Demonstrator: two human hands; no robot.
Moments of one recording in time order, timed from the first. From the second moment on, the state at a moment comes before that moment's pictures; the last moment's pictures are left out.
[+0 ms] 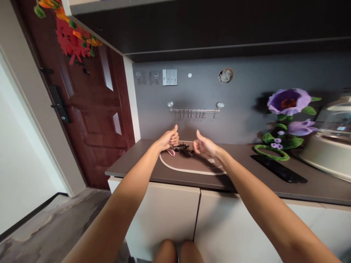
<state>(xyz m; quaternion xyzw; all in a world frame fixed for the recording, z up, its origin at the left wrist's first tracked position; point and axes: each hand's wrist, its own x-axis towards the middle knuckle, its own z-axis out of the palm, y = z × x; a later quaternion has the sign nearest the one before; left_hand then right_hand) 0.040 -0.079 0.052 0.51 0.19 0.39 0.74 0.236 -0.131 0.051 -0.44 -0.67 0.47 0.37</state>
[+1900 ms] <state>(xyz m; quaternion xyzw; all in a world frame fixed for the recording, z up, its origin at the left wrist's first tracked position) 0.003 0.001 0.007 0.88 0.37 0.28 0.02 0.177 -0.042 0.000 -0.55 -0.74 0.02 0.39</state>
